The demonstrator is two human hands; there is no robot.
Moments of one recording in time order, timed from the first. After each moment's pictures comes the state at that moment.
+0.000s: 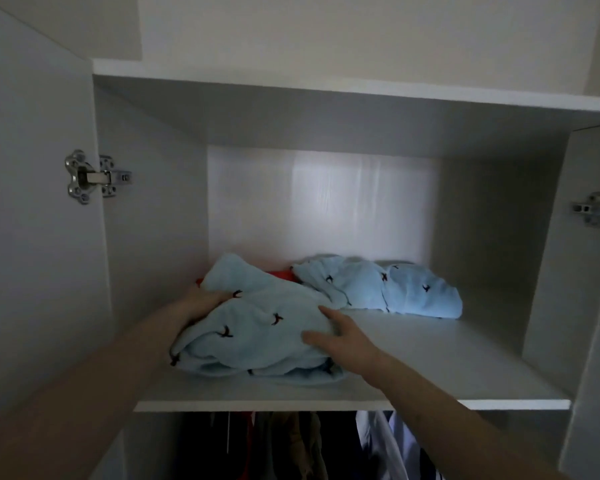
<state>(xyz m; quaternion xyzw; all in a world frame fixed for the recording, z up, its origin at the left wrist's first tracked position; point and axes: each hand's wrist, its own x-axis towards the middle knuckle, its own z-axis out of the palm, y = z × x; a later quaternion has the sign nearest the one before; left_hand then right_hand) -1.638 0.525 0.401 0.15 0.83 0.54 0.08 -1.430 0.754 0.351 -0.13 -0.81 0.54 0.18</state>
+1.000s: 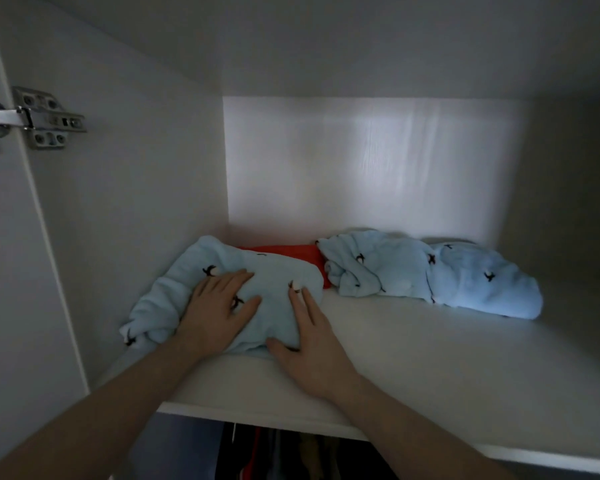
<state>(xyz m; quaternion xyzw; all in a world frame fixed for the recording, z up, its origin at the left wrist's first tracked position) -1.644 0.567 0.314 0.32 0.89 0.24 -0.22 -1.519 0.749 0.280 0.03 -0.92 0.30 0.25</state>
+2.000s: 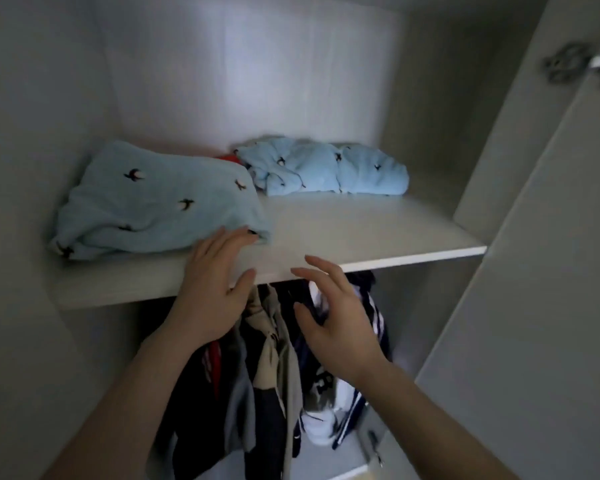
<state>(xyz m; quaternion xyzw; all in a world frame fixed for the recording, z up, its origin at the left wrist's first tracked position) -1.494 0.528 0.272 0.53 0.74 0.41 -0.11 -1.298 0.649 0.266 -0.17 -0.89 0.28 0.32</state>
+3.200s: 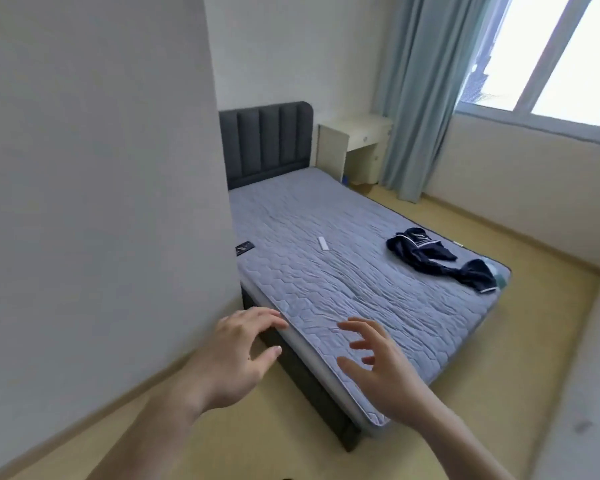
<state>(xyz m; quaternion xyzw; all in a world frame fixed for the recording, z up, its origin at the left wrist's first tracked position) -0.498 0.260 0.179 0.96 -0.03 0.05 0.29 -0.427 -0.010 0.149 -0.87 -0.22 0.11 0.43</state>
